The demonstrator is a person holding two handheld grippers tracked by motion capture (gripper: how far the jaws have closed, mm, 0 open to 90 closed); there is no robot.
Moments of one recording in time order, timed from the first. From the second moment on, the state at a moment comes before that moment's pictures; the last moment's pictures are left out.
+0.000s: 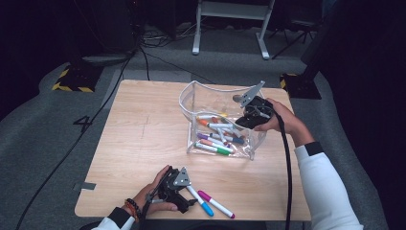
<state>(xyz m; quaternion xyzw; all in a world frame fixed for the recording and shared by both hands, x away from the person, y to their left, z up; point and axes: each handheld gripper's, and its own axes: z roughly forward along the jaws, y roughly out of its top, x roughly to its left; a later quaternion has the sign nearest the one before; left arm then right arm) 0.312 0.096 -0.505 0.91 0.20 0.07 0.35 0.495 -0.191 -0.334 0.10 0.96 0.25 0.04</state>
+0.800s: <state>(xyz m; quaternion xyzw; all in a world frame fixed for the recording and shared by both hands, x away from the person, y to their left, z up) 0.312 0.096 -0.505 0.91 0.20 0.07 0.35 0.453 -0.247 -0.290 0.19 0.87 0.41 0.18</state>
